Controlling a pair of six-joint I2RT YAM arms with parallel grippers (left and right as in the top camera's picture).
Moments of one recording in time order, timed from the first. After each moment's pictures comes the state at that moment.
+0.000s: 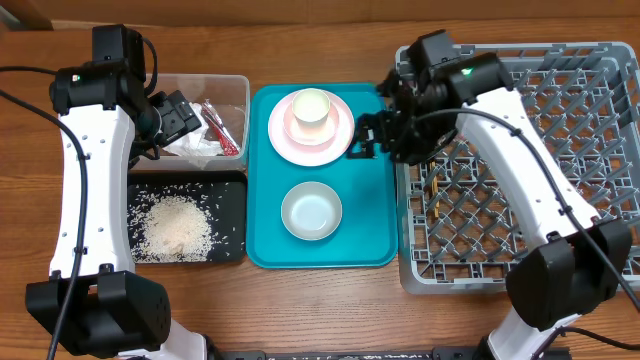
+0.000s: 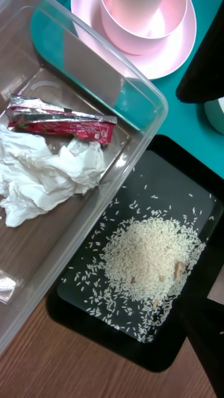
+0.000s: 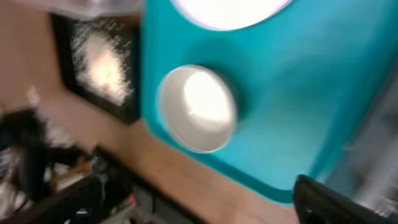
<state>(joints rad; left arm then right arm) 0.11 1.74 1.76 -1.33 -0.07 -0.50 0.35 1.86 1.77 -1.31 -0.58 0.22</state>
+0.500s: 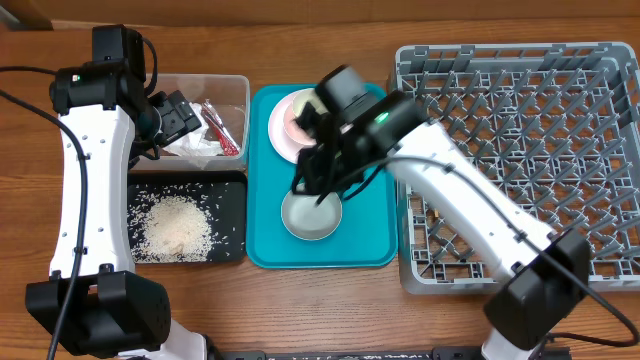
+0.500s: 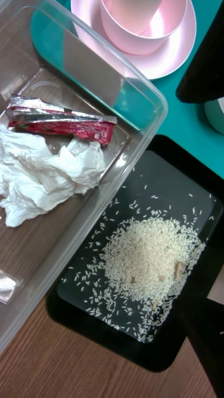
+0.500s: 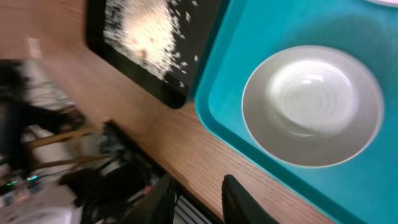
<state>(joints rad) 0.11 1.74 1.76 -1.33 -0.07 -0.50 0.71 1.86 1.77 -1.16 -0.49 0.40</state>
